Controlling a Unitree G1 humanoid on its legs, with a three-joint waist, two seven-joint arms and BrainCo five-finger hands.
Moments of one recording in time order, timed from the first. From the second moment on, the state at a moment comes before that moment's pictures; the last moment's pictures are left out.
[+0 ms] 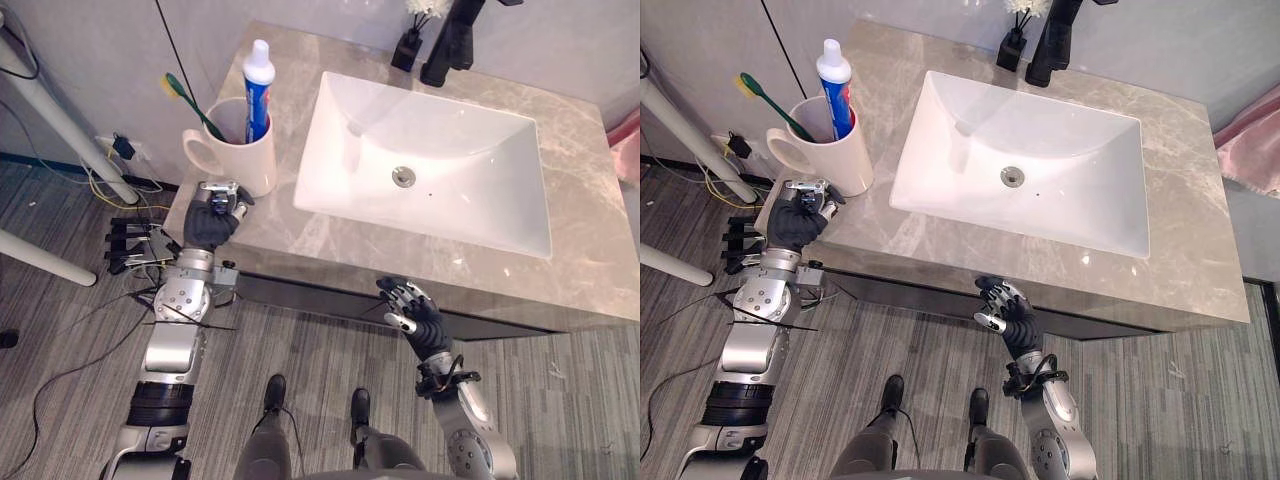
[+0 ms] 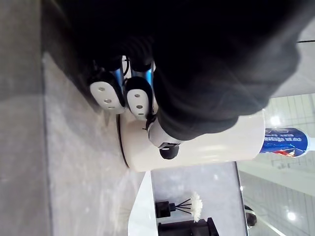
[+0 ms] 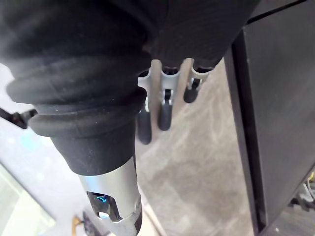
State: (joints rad) left arm -0.26 0.35 0.06 -0.07 -0.10 -0.09 0.03; right arm 0.25 -0.05 0.15 -0.14 0.58 -0.06 0.20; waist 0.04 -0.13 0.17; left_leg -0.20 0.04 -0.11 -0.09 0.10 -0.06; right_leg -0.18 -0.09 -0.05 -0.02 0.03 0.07
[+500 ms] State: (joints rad) left arm -0.32 0.37 0.07 -0.04 -0.10 -0.10 0.05; right arm 0.24 -0.05 0.14 -0.14 0.58 -0.06 0.20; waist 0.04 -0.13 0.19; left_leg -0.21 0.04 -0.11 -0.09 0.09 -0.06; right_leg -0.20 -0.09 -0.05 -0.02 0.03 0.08
